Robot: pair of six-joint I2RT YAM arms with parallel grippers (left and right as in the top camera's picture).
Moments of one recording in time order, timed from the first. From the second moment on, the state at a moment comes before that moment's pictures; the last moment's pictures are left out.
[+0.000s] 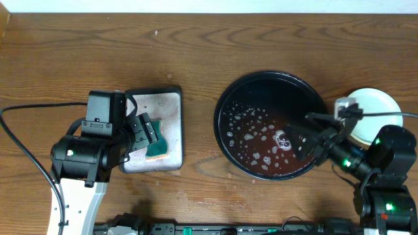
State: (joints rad) left arm -0.13 1.06 1.19 -1.23 -0.03 -0.49; right arm -0.05 0.69 0.73 -0.47 -0.82 0.29
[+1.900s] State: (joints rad) left arm -0.13 1.06 1.19 -1.23 -0.03 -0.49; right arm -0.01 0.01 0.01 -0.05 -0.17 0.08
